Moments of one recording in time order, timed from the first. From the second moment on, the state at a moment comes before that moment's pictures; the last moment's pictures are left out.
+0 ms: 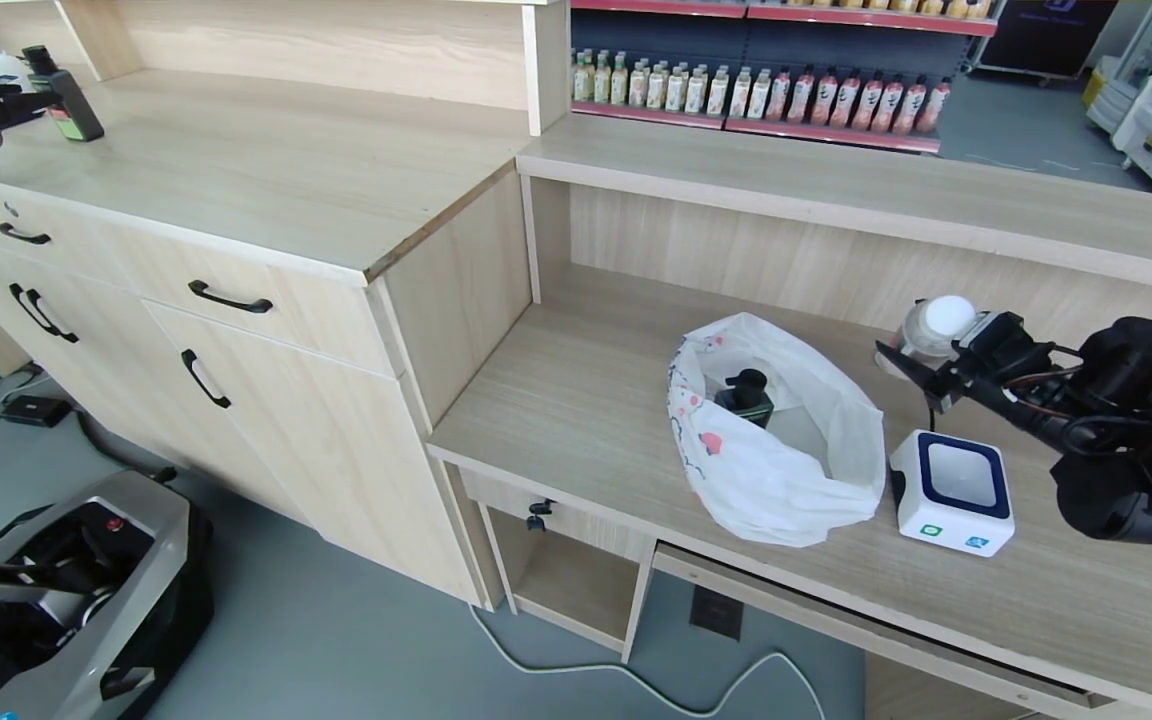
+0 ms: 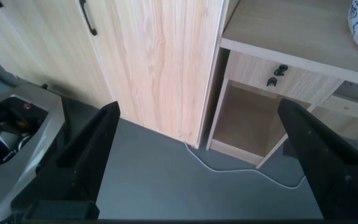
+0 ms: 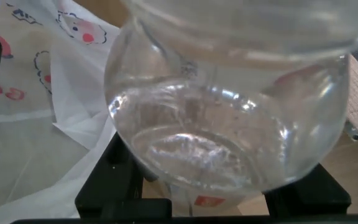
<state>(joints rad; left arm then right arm) 0.00 0.00 0.00 0.00 -0.01 -0.01 -0.19 2.18 -0.94 -1.48 0.66 -0.76</state>
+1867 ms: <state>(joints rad) 0.00 0.00 0.00 0.00 -0.01 -0.01 -0.27 1.92 -0.89 -1.01 0.76 -0.76</state>
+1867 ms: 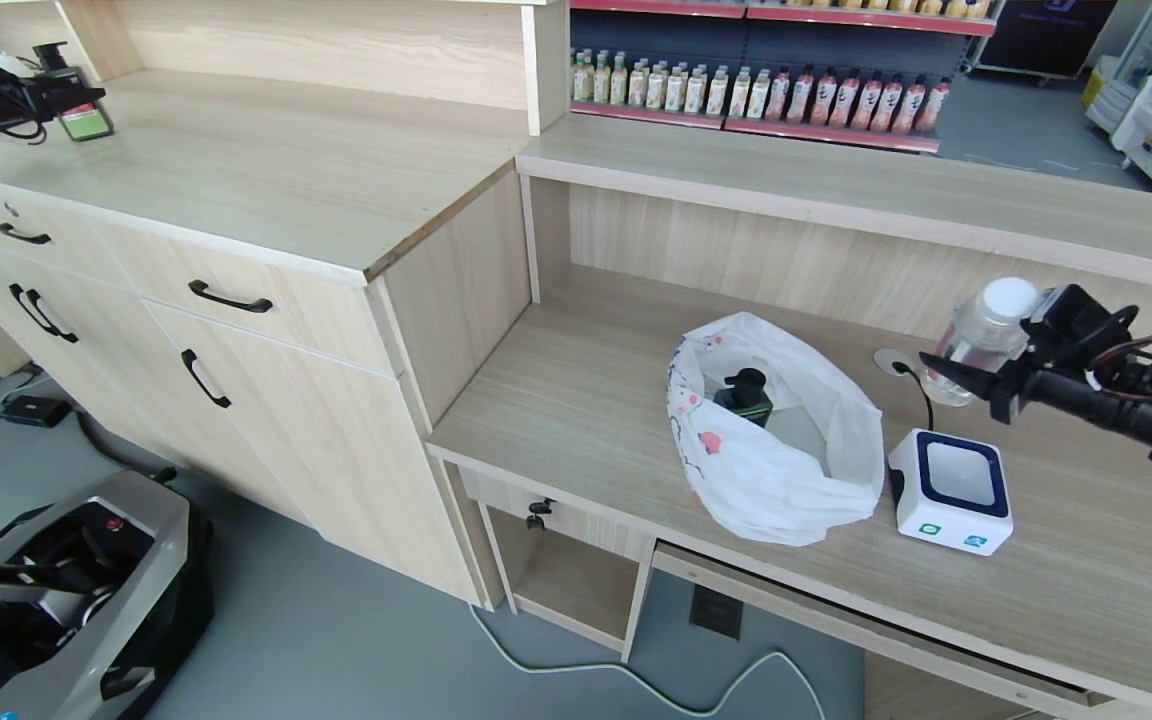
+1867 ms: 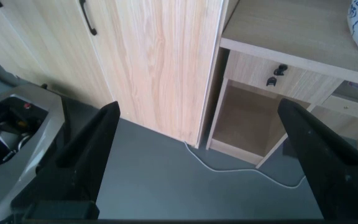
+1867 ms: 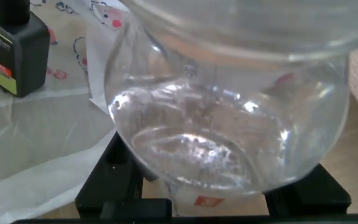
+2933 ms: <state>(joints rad) 0.01 0.00 0.00 0.00 -0.01 -0.01 -0.37 1.65 -0.87 -0.72 0.59 -0.37</state>
